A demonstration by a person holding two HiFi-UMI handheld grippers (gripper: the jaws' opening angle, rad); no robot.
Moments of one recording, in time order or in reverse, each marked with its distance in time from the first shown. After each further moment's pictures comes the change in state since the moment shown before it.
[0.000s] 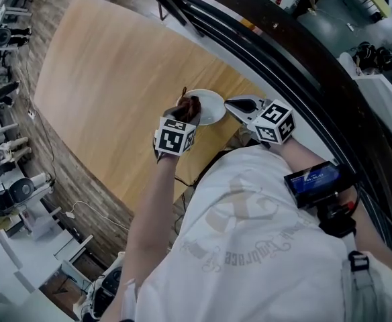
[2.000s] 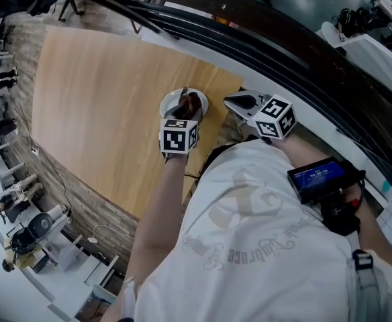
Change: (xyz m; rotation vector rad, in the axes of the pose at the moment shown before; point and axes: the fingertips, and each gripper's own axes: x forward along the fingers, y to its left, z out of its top) left arm 0.048 -0.017 0.037 0.005 -0.030 -0.041; right arm -0.029 -0.039 -0.016 0.099 -0.070 -0.139
